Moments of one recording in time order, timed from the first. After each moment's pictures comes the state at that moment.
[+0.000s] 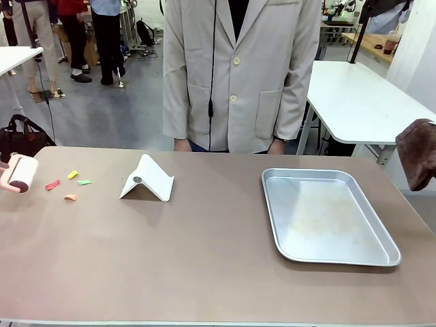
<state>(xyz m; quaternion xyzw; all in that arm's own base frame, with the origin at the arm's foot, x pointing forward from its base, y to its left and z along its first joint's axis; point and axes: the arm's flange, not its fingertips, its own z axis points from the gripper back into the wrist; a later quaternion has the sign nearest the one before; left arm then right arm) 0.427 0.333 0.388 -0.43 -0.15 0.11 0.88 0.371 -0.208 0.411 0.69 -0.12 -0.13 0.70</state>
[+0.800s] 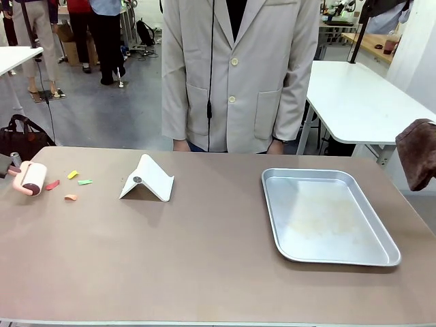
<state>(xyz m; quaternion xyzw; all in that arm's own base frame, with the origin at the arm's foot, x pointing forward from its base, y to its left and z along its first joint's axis) 0.454 0.318 0.373 -0.40 -0.13 0.16 0.89 0.371 -0.208 0.411 0.69 -0.12 -0.13 0.70</state>
